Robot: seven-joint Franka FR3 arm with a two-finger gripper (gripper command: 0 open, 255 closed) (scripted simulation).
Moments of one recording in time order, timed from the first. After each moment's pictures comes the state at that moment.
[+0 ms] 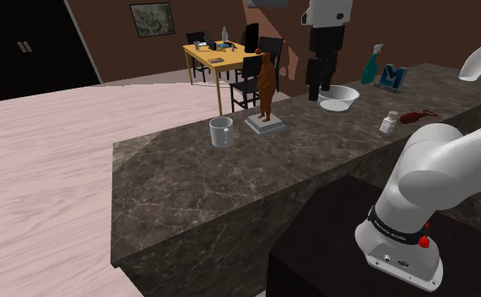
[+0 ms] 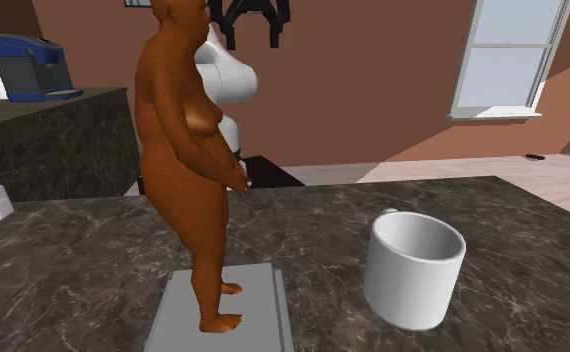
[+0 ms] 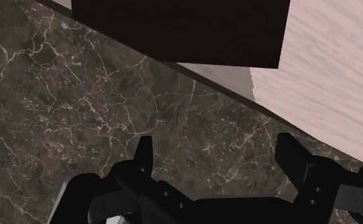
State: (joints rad) arm 0.02 -0.80 -0.04 -2.37 0.01 1.49 -0.09
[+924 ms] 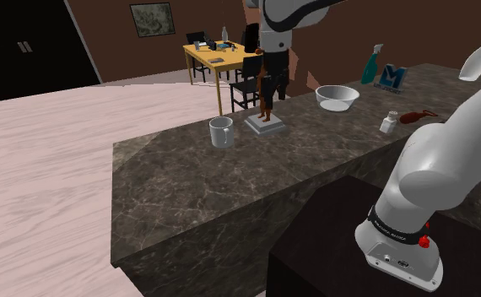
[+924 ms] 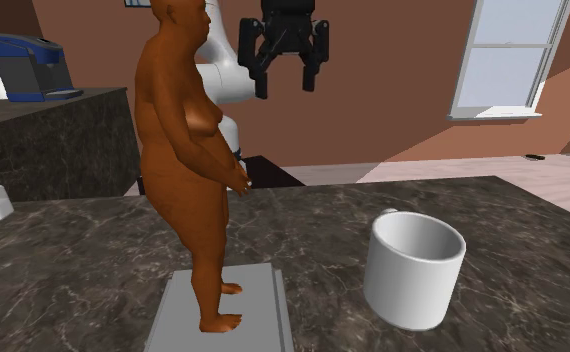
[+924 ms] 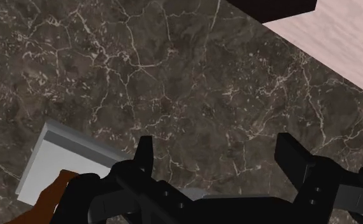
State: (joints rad) arm 0.04 -0.35 -0.07 -2.21 0.00 1.77 -0.16
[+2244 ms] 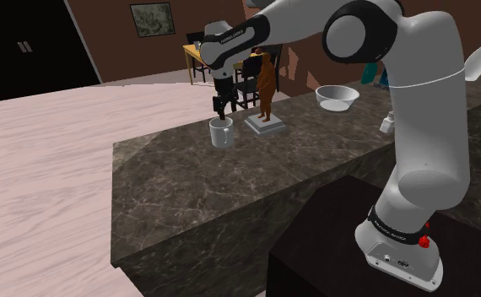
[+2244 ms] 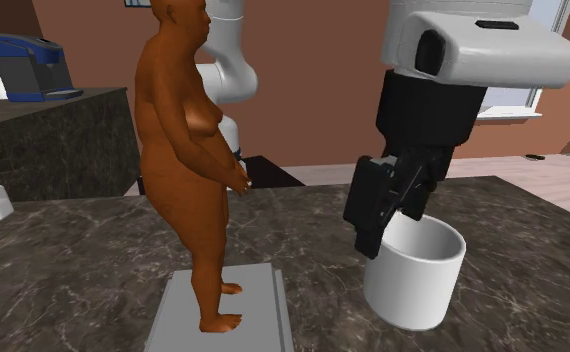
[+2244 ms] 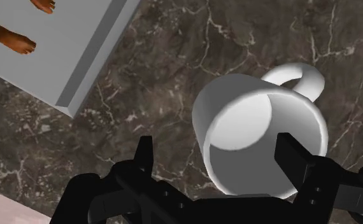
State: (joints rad) arm 0.03 0.45 -0.08 -1.52 0.04 1.87 -0.26
